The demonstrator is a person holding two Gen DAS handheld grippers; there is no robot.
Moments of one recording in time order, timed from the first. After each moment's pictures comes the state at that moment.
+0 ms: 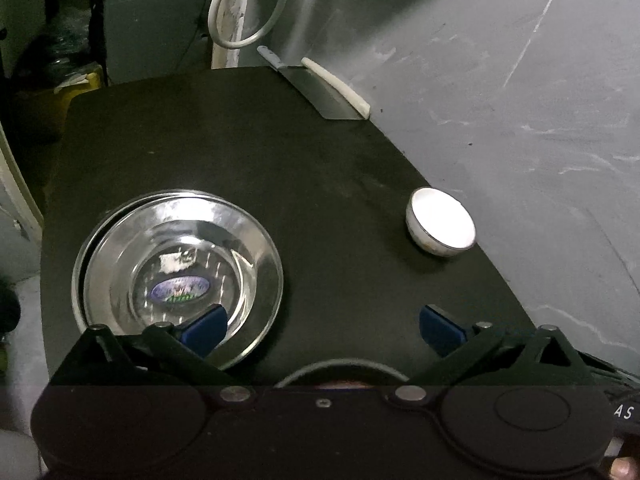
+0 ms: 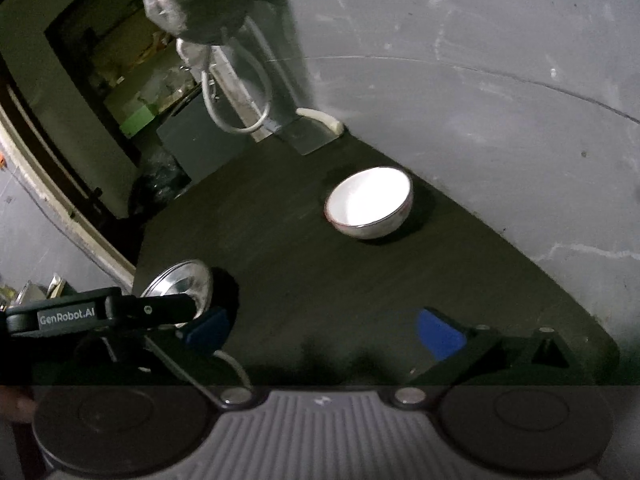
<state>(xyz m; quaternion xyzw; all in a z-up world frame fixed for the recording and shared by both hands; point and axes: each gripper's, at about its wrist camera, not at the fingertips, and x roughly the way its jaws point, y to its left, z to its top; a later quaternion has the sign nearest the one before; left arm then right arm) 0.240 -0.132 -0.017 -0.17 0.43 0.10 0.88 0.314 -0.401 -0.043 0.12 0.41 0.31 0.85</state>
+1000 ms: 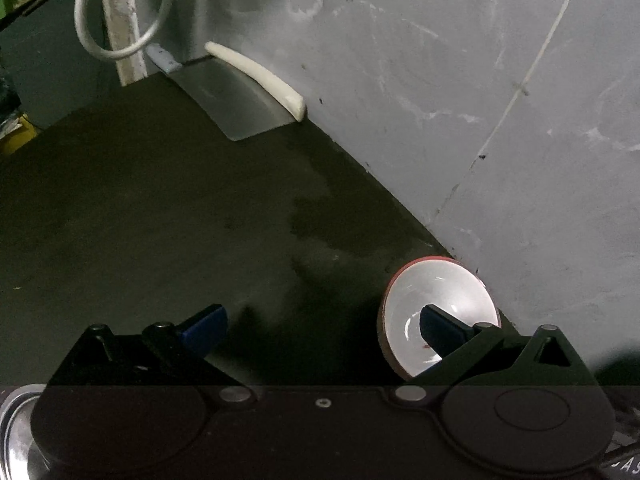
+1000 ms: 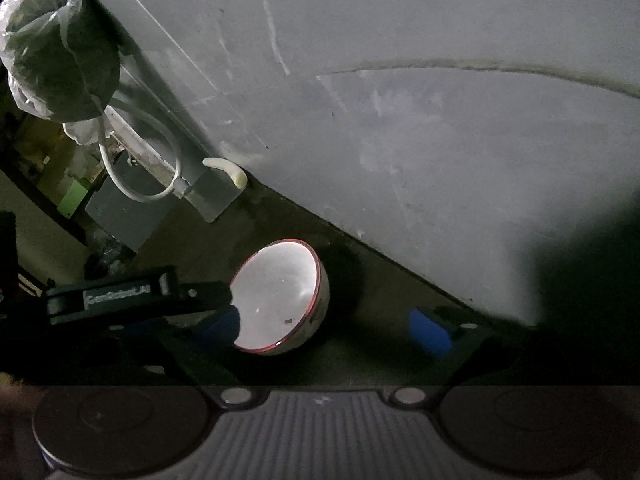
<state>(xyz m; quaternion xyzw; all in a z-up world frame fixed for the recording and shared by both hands) 0.440 -0.157 -0.054 -0.09 0.50 0.04 0.86 0.433 -0.389 -0.089 0.22 0.43 0.20 0.85</state>
